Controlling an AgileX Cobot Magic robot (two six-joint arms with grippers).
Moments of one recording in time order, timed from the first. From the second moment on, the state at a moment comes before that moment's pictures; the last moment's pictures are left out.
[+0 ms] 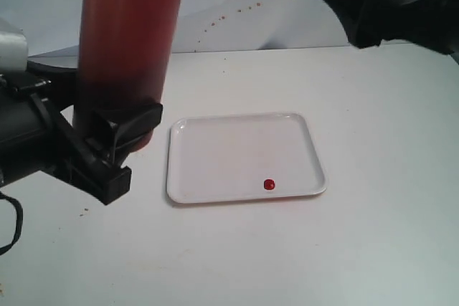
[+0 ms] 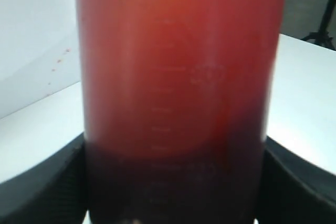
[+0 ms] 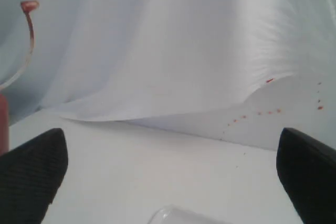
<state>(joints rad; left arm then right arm) -0.77 1.00 -0.57 1.73 0.12 -1.71 0.51 0.98 -0.71 -0.39 -0.14 0.53</state>
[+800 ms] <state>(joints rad) -0.77 0.99 -0.57 1.75 -0.25 -1.68 0.92 0.98 -0.56 -0.53 -0.26 0.56</state>
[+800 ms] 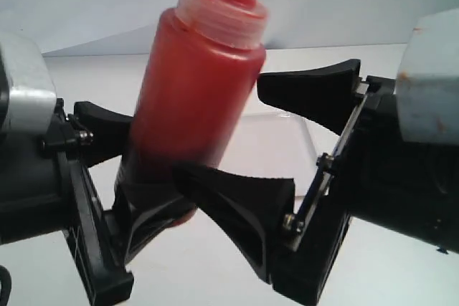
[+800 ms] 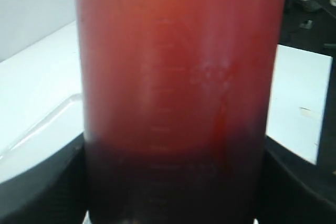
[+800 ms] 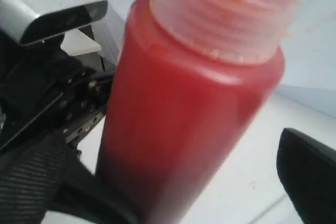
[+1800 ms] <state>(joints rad) -0.77 0.99 -0.57 1.68 -0.41 -1.49 0.92 0.98 -0.56 -0.49 -0.36 0.57</state>
